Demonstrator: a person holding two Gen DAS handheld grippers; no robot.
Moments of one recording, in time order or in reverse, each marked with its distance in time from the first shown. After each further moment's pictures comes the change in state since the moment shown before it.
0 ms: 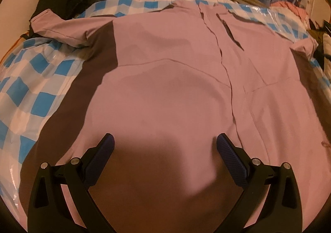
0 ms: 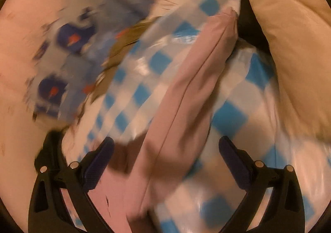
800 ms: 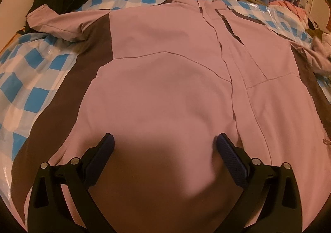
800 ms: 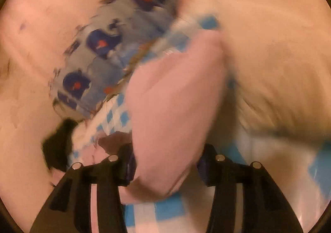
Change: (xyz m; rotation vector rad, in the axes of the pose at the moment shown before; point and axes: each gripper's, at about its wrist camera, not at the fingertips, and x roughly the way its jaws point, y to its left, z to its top) left arm 0.009 0.003 -0.003 -0.012 0.014 -0.035; right arm -0.070 -0.119 -0.079 -0.115 -0.151 0.256
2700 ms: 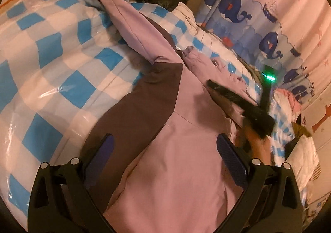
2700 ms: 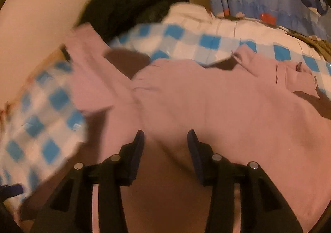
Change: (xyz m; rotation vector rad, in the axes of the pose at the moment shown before) left arm -0.054 0.158 0.030 -0.528 -0.130 -0.217; right arm 0.271 0.421 -0.344 -0.901 0.413 0.205
